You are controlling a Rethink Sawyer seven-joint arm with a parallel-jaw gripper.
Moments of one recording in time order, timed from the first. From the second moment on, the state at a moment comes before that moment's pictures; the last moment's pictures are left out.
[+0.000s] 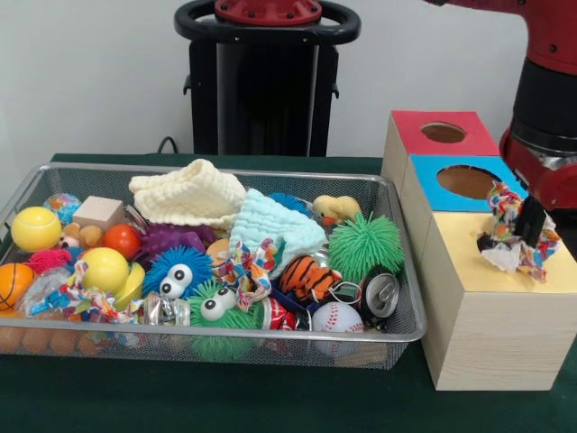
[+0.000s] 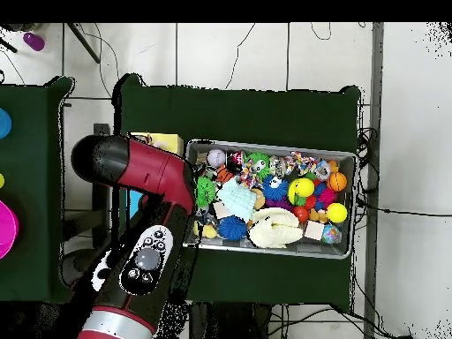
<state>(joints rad) 0.36 -0.30 -0.49 1.28 0.70 0.71 2.91</state>
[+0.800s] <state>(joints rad) 0.32 -0.29 -0.43 1.31 0.62 0.56 2.91</state>
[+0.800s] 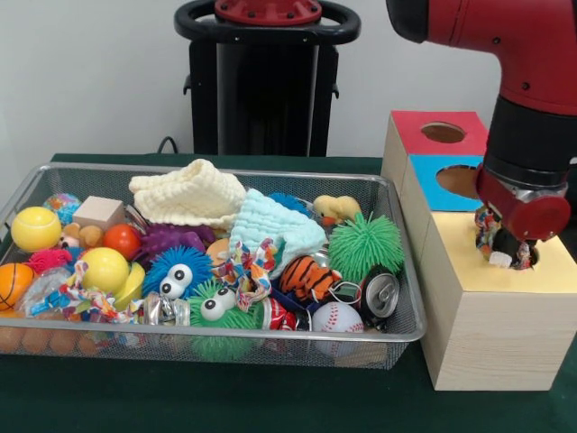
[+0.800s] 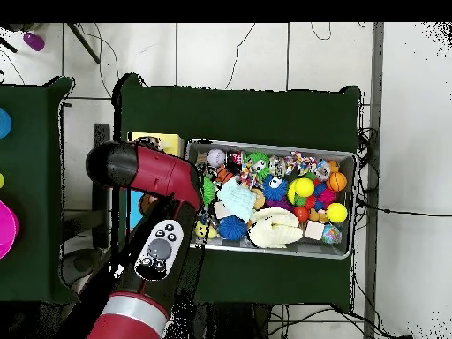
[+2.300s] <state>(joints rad) 0.32 -0.29 -0.39 1.35 0.51 0.39 2.91</state>
